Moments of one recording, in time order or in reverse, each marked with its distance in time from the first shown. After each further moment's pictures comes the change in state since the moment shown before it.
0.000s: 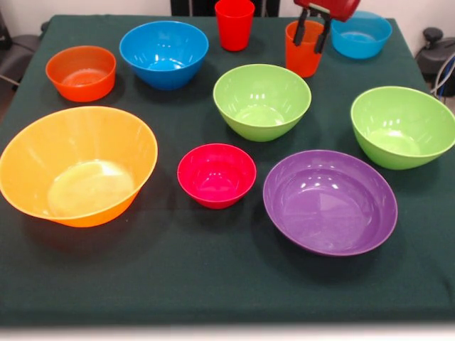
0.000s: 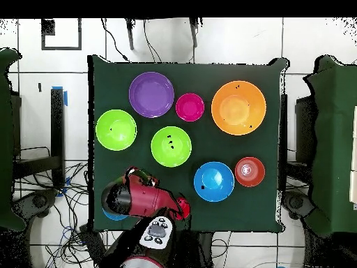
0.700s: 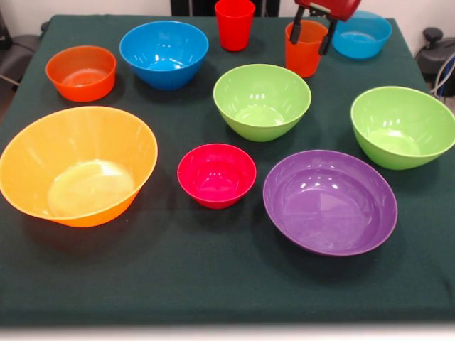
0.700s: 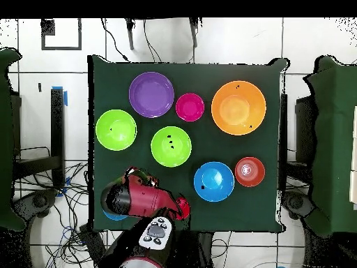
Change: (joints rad) arm 0.004 -0.003 -0.001 0.000 0.000 0.002 0.000
